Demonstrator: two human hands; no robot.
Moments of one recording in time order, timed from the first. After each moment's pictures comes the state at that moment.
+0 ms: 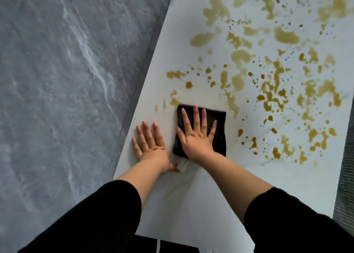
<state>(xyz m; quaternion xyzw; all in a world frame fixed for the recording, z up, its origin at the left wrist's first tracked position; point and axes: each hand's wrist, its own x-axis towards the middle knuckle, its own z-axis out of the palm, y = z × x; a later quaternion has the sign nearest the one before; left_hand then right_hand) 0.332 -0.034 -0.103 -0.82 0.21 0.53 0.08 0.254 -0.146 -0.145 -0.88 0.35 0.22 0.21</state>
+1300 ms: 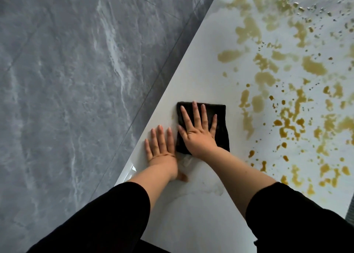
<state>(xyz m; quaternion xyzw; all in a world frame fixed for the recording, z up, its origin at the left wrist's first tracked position) 0.335 -0.035 -0.095 -0.81 0.21 0.54 0.08 0.301 -0.160 -0.148 -0.93 0.23 0.22 0.18</state>
